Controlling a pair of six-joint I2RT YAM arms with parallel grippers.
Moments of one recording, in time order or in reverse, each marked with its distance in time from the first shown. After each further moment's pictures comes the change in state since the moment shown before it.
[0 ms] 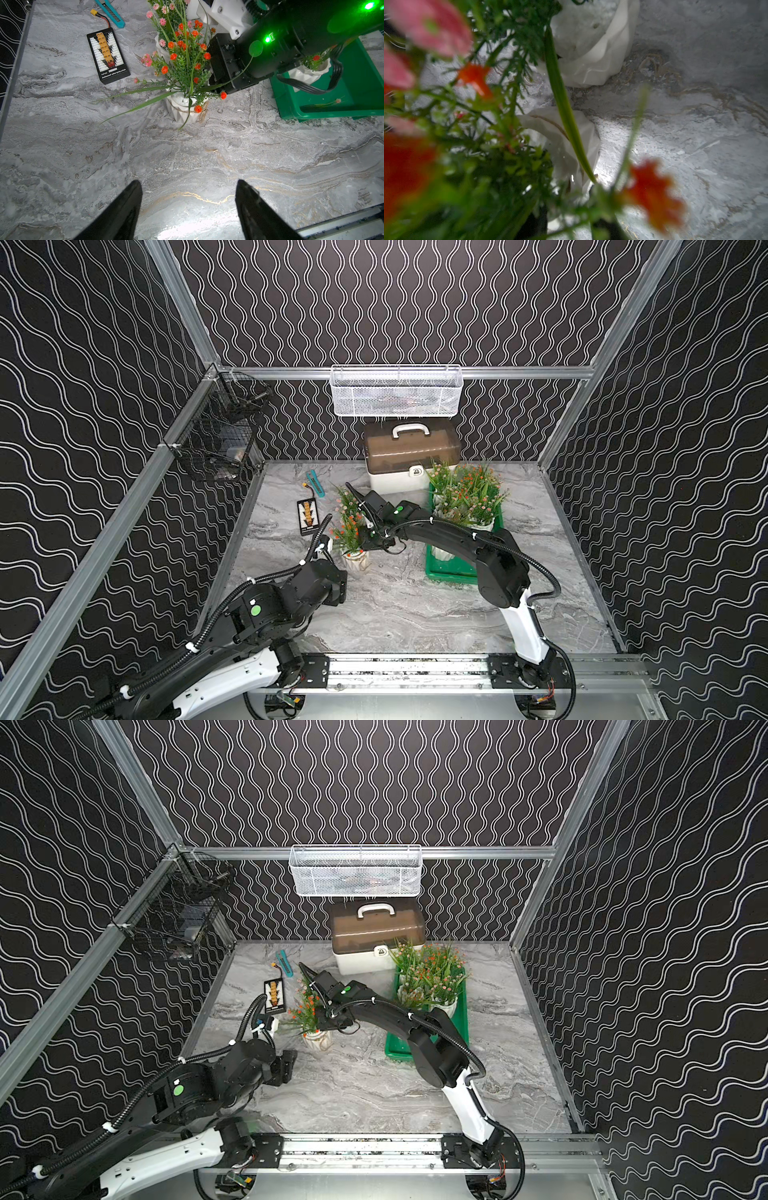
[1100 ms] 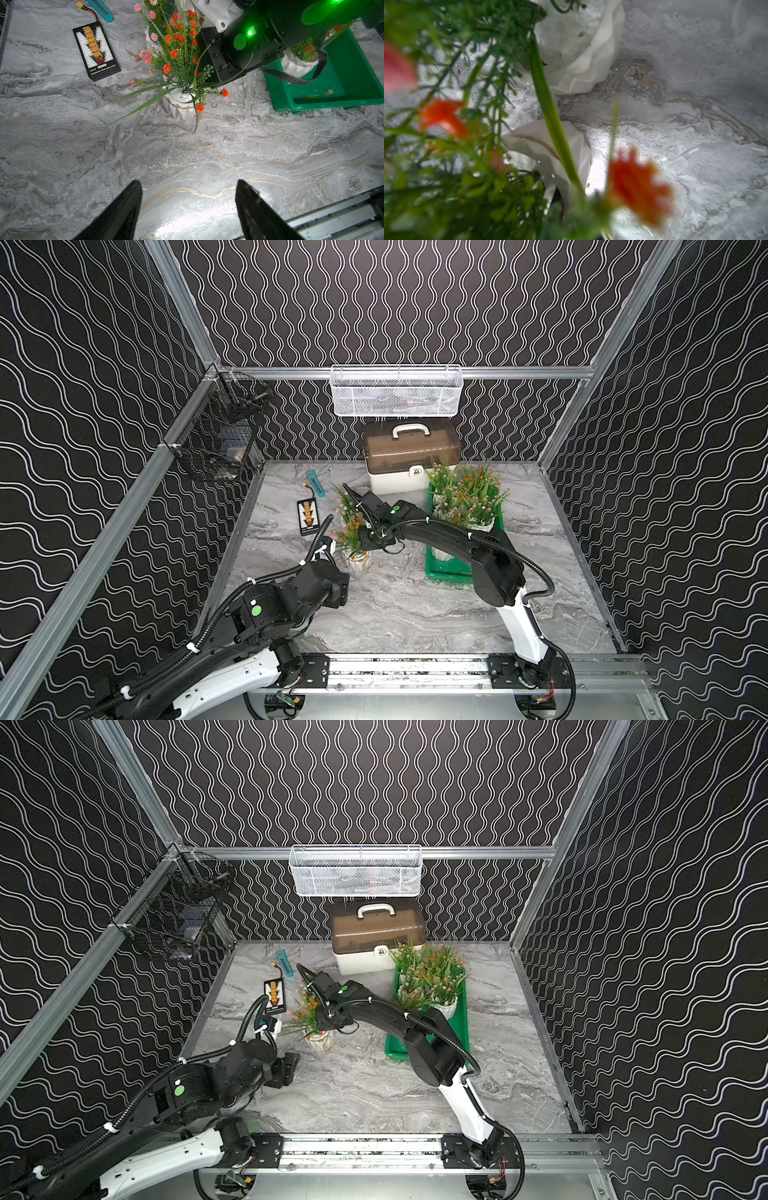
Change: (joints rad) left arm 0.003 -0.002 -0.009 0.009 0.045 0.017; right arm 0.004 0.024 0.031 -0.042 0.060 -0.034
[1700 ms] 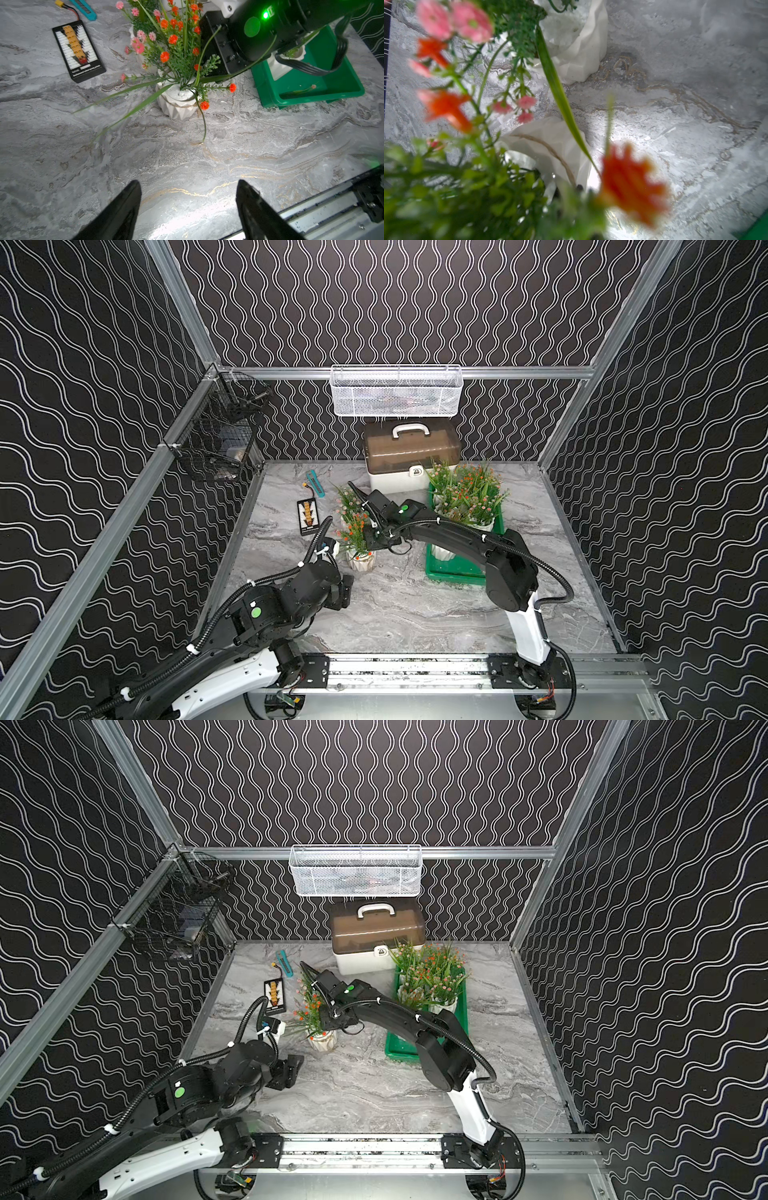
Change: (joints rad) left arm 0.000 -0.033 -0.033 0.057 0.079 0.030; right arm 0.000 -0.113 -0.085 -0.003 0.004 0.000
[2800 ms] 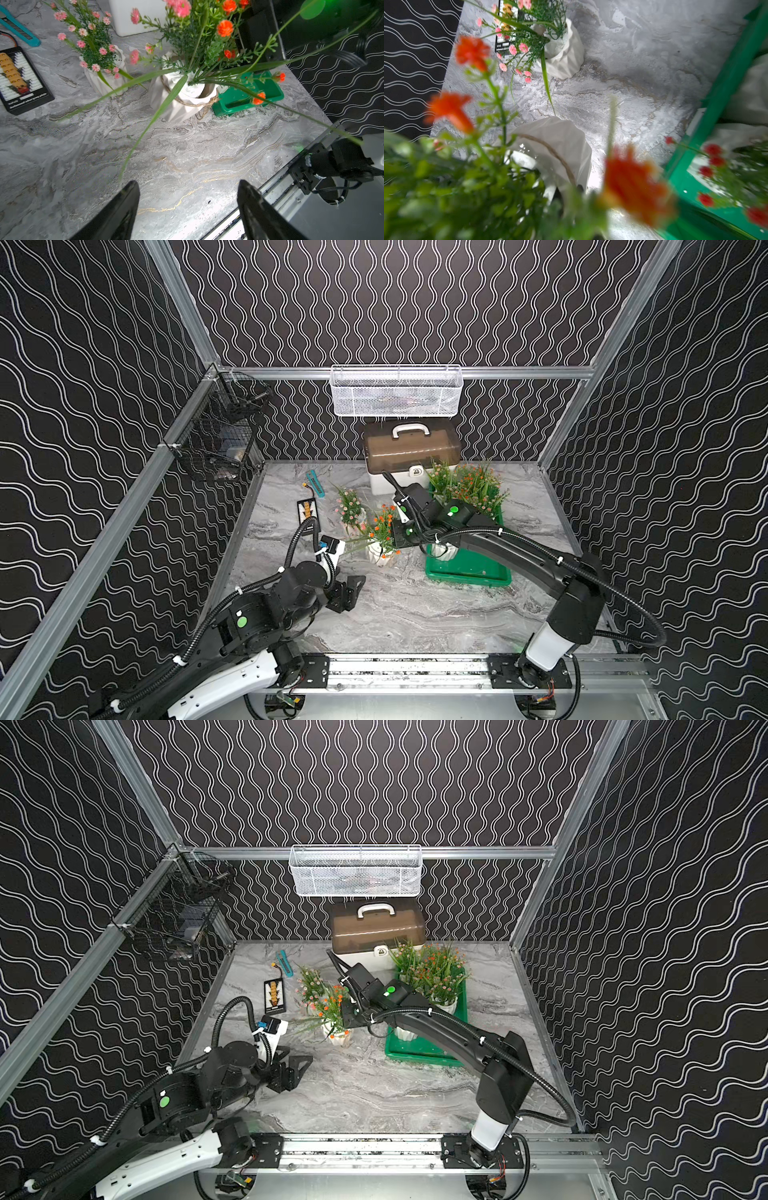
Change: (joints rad) left arm 0.001 -0.058 -0.013 0.158 0.148 0.077; right arm -0.040 -0.427 -0.275 -0.009 0.021 -0.017
